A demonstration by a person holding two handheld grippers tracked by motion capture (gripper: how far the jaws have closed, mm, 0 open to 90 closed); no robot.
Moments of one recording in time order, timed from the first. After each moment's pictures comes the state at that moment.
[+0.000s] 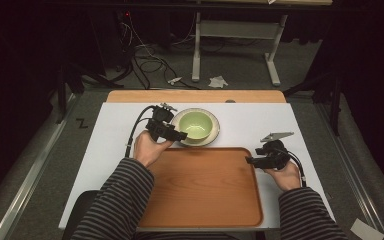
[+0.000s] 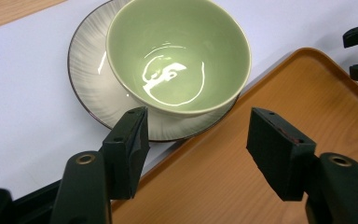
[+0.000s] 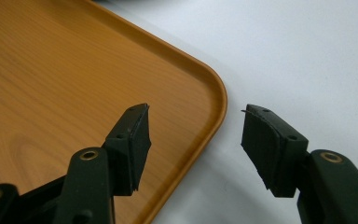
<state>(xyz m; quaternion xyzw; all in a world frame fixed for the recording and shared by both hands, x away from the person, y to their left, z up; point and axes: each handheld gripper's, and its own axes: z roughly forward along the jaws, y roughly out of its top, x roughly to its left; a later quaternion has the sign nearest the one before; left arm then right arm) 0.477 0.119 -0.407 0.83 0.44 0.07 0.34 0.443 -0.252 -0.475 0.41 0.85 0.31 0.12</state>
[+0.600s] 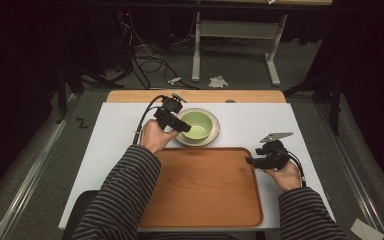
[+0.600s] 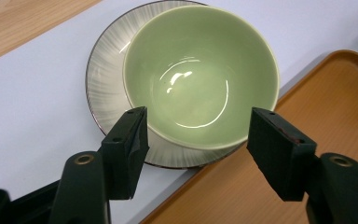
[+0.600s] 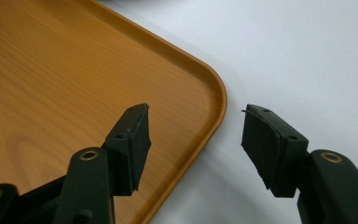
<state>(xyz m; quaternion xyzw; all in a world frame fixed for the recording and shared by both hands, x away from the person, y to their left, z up) 0.510 0.099 -0.400 0.85 0.44 0.09 0.29 0.442 -0.251 -0.475 0.40 0.85 0.31 0.13</state>
